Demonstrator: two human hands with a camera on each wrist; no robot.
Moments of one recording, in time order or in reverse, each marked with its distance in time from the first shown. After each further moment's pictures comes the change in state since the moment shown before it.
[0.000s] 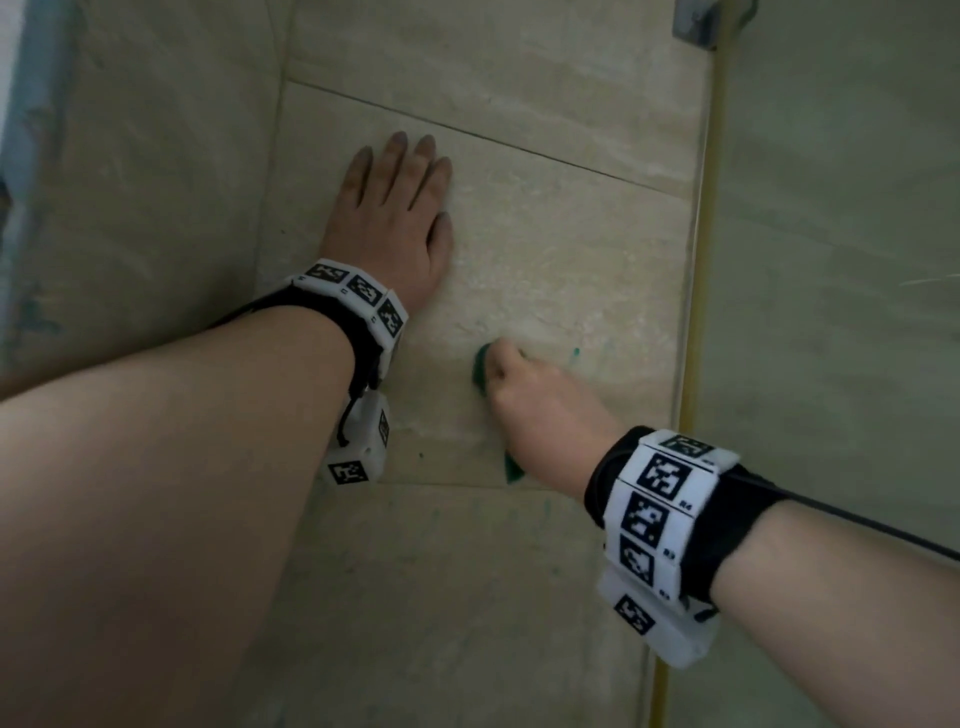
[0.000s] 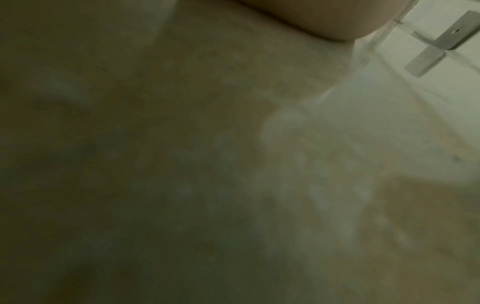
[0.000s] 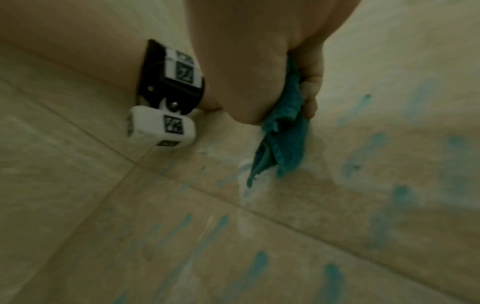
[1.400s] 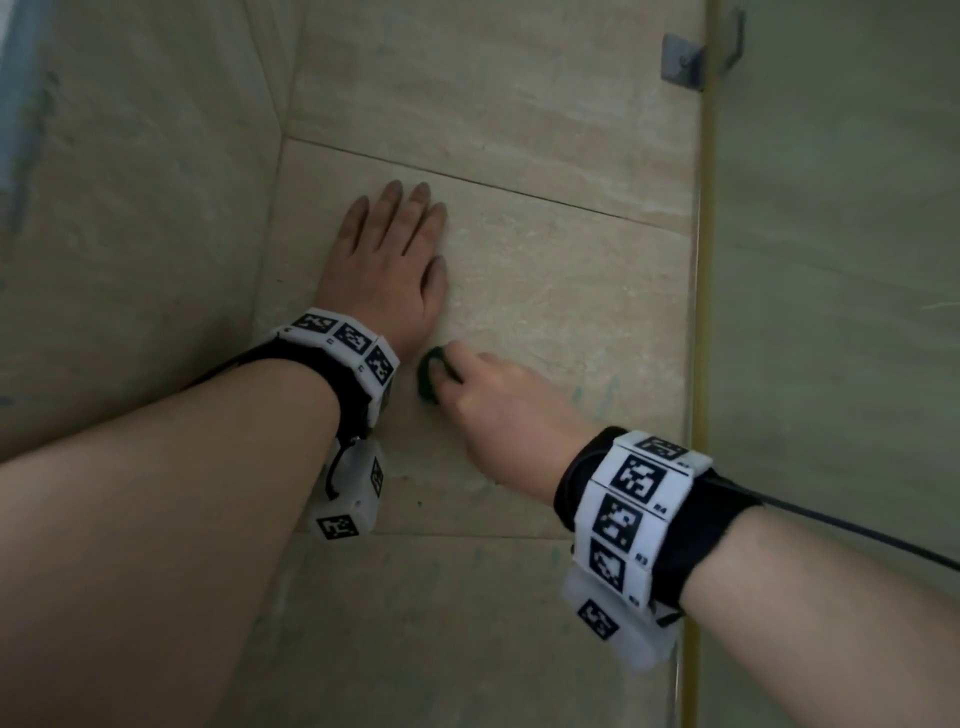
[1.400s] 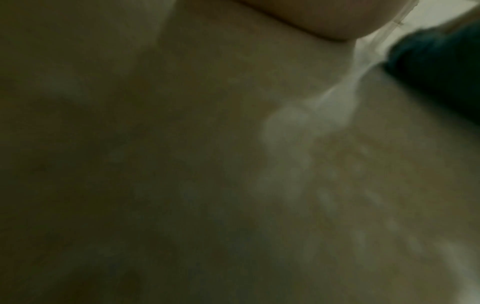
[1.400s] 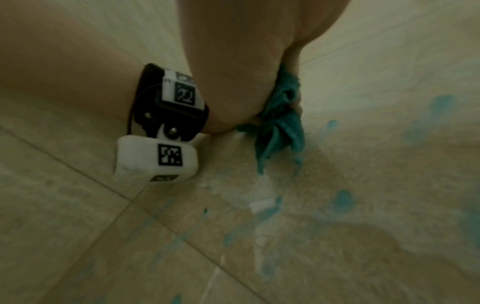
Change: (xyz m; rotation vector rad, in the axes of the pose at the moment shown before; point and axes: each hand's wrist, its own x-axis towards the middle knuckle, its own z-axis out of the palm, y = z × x) left_hand 0.002 -0.001 0.002 0.007 0.019 -0.006; right_hand 0.034 0.001 -0.007 -0.106 0.166 -0.175
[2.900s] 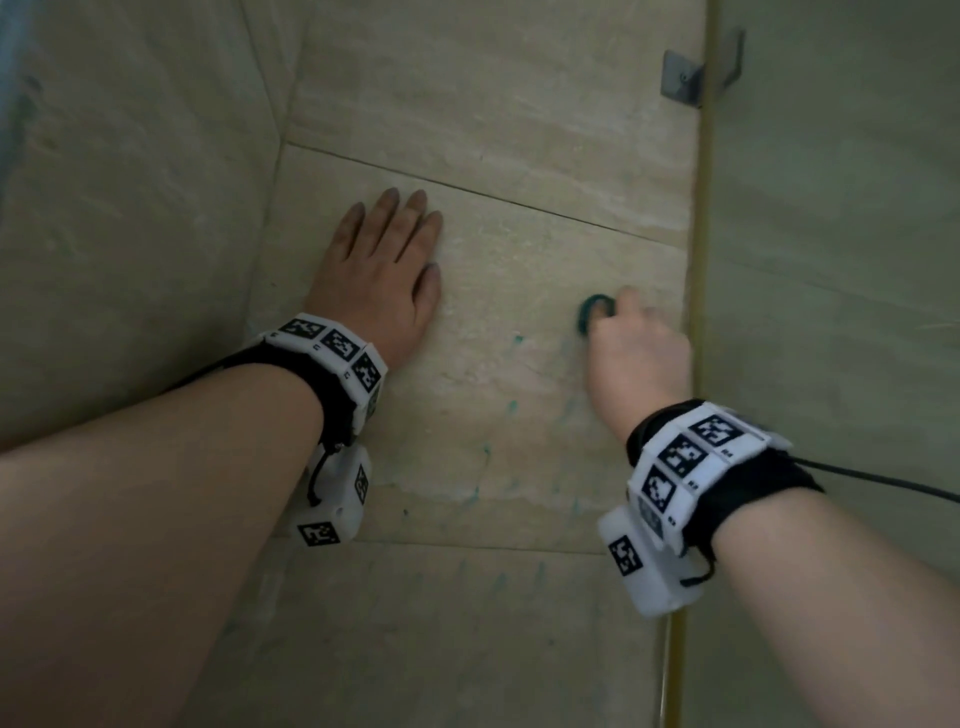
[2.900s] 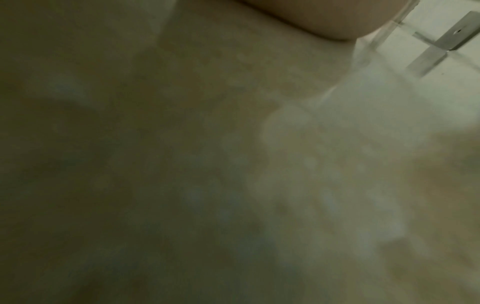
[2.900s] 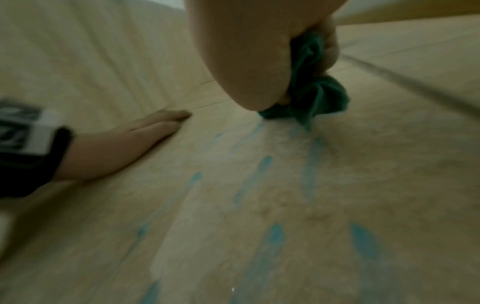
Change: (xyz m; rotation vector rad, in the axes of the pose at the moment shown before) left_hand -0.002 0.001 -0.005 0.016 -0.034 -0.017; right_hand -0.018 0.078 -0.004 -0.111 -0.008 0.618
